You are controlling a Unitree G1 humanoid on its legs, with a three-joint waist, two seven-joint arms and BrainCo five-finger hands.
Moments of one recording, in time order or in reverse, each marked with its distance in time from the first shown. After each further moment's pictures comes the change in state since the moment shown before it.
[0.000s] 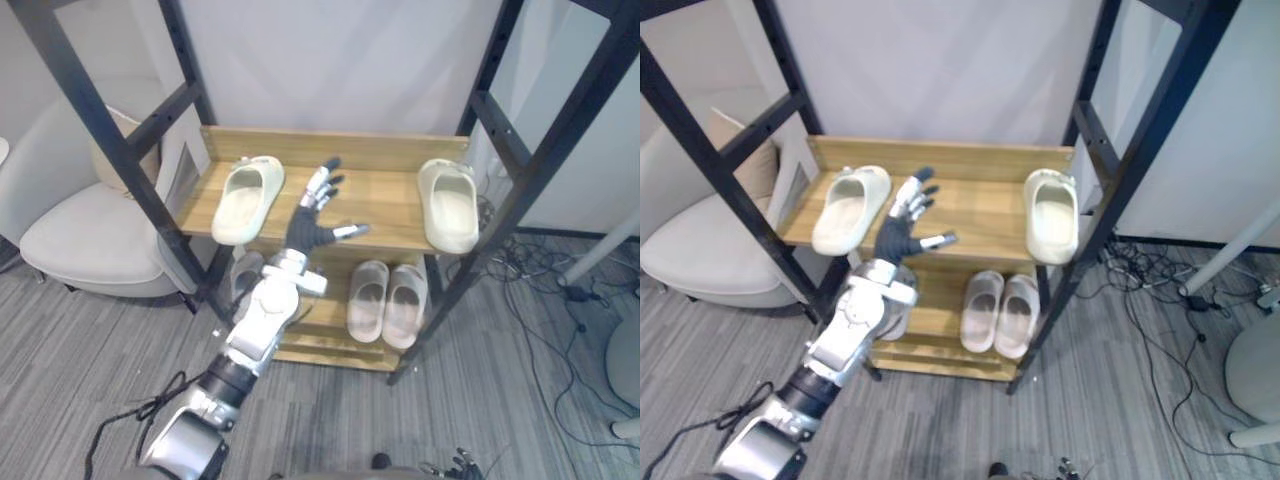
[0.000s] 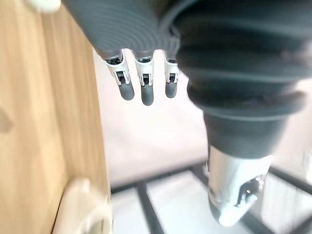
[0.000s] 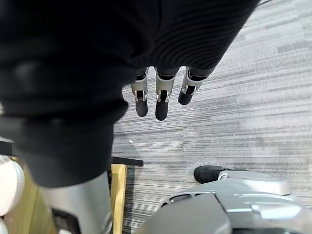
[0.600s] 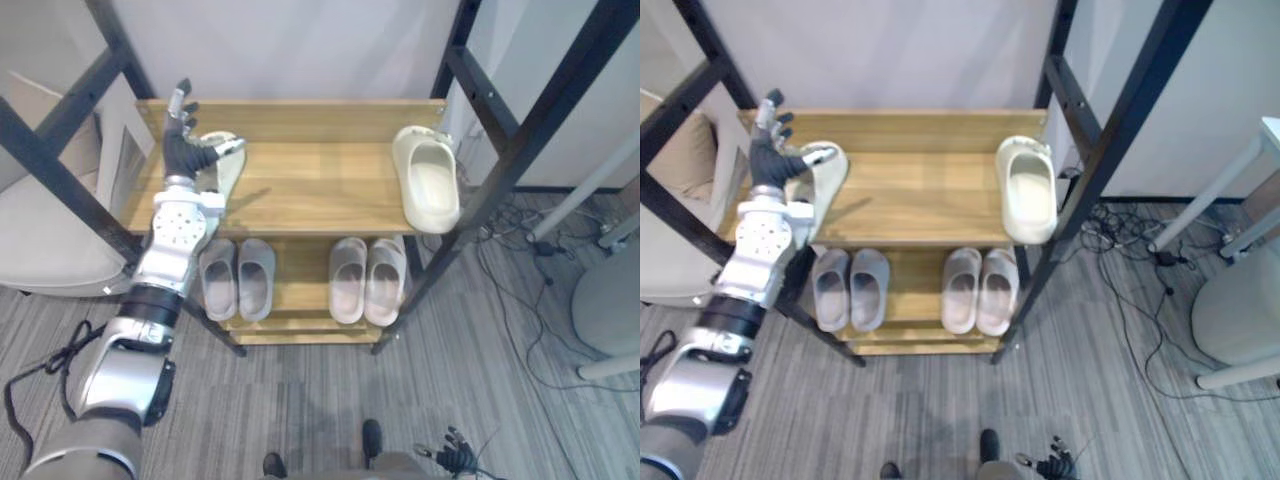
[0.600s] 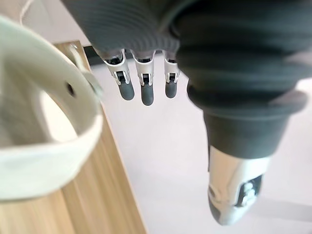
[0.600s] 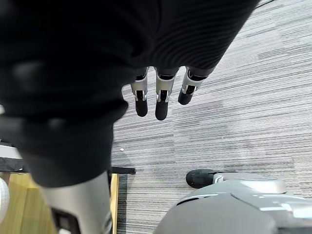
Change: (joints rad) left arm -0.272 0.324 0.170 0.352 0.002 0.028 0.080; right arm -0.033 0.018 -0.002 -0.053 -0.038 0.001 0.000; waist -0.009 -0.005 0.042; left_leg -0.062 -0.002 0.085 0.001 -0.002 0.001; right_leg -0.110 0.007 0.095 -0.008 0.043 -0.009
